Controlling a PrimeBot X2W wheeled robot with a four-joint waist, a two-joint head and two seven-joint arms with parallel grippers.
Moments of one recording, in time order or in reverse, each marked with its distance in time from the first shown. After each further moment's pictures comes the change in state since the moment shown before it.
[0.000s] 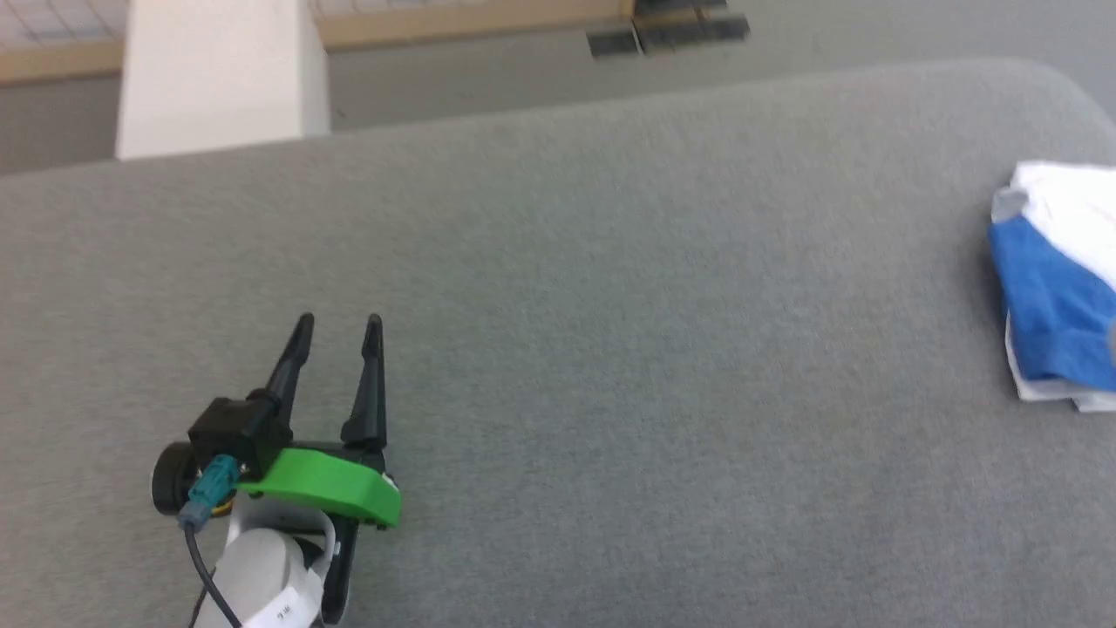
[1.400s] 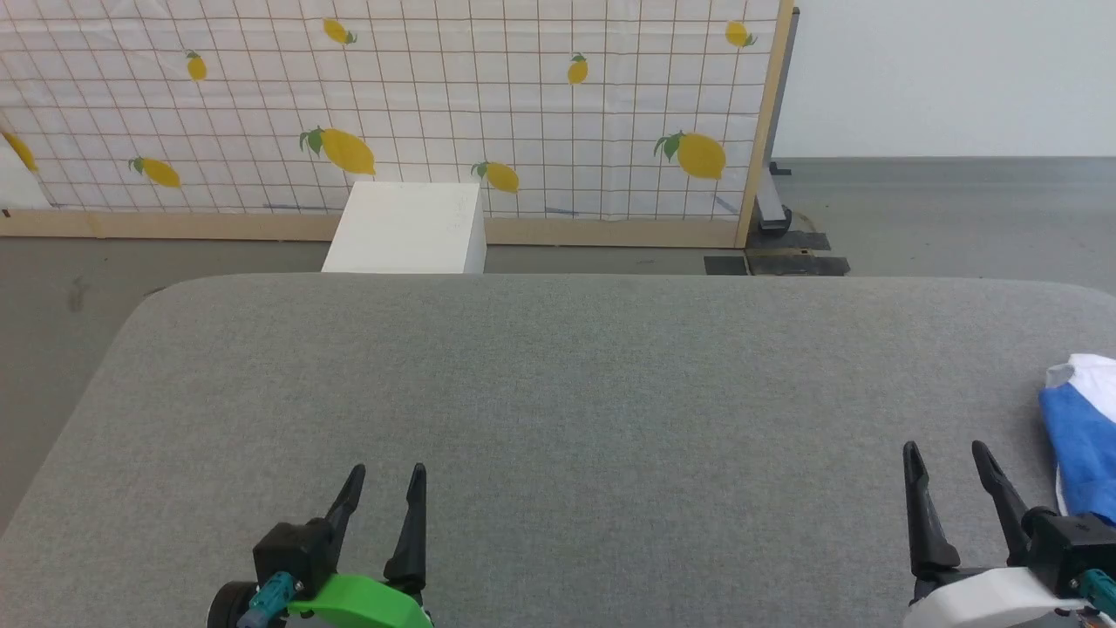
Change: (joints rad) left arm 0.202 -0.045 -0.050 0.078 -0.012 0.002 -0.003; right arm 0.586 0.348 0.086 -0.271 0.149 0.000 -0.167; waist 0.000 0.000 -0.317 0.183
